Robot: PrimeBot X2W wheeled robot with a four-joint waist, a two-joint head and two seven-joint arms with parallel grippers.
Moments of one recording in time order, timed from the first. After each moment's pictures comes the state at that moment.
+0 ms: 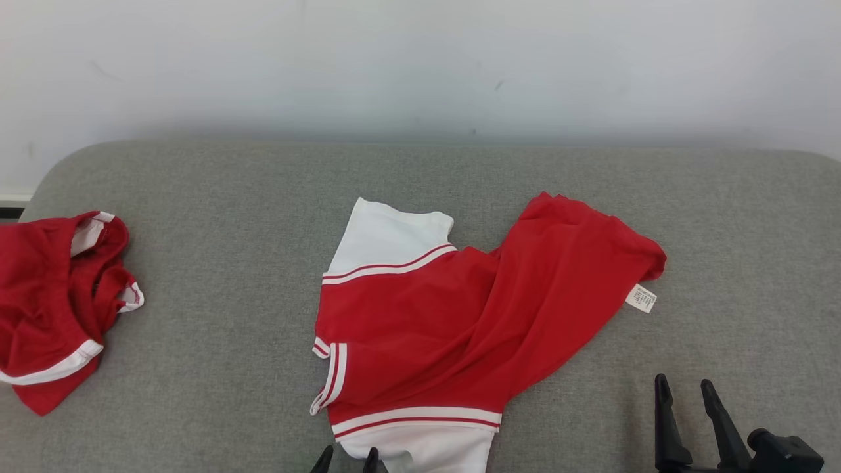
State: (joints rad) left arm -0.03 0.05 -0.39 0.48 -0.41 -0.05 -0.26; right arm 0.03 -0.07 -0.07 0.29 0.30 0.13 -0.26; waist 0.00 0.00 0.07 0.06
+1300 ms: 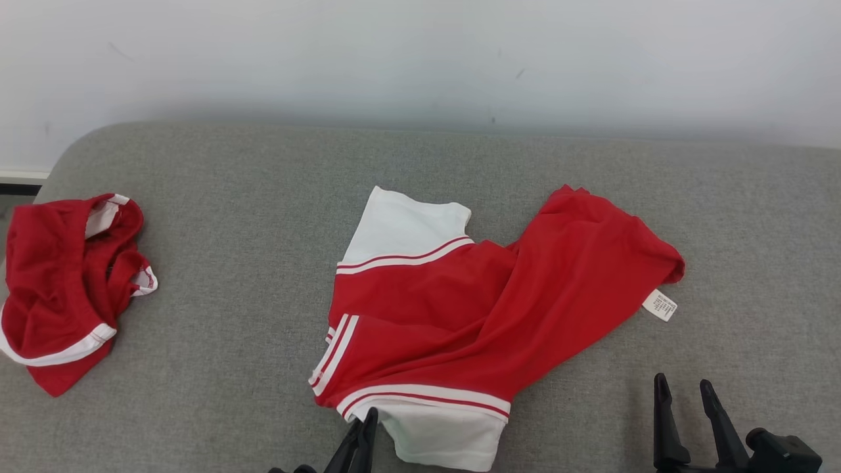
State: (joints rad) left arm 0.03 0.12 -0.45 0.08 -0.36 0.00 -0.20; right arm 0.02 -0.05 -0.07 0.30 0.29 0.13 -0.26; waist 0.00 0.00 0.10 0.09
